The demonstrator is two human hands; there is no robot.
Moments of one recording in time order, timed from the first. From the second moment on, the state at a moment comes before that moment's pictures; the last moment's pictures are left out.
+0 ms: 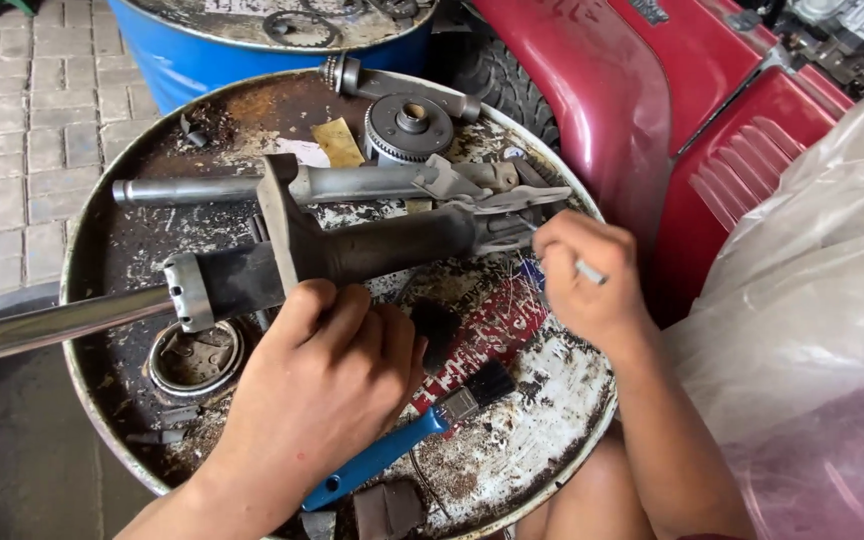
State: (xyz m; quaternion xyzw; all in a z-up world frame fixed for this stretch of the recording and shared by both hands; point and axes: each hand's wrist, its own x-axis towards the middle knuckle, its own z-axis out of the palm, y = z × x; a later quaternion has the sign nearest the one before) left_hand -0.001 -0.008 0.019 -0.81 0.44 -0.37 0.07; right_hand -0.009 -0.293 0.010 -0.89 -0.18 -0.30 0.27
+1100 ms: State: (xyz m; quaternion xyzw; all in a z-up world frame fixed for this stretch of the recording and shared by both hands) left_hand -0.005 -0.009 0.027 -0.79 0.46 -0.39 0.04; right_hand -0.012 -0.272 0.022 -0.91 -0.25 -0.30 0.15
